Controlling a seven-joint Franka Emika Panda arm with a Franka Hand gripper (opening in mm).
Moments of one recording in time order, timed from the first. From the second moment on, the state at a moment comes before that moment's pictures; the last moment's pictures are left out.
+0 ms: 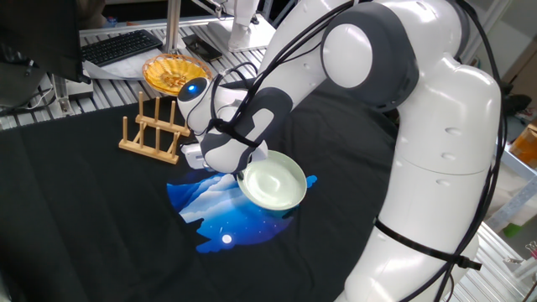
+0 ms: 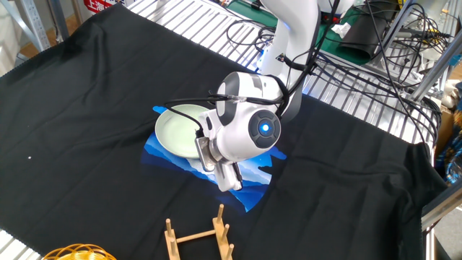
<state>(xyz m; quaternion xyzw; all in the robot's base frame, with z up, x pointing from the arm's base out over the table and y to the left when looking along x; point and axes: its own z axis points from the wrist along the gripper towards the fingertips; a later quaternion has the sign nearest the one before) 0.470 -0.005 0.062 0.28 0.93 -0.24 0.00</state>
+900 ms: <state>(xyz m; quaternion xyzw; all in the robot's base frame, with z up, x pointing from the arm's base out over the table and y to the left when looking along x) 0.473 -0.004 0.108 0.30 0.93 -0.22 0.00</state>
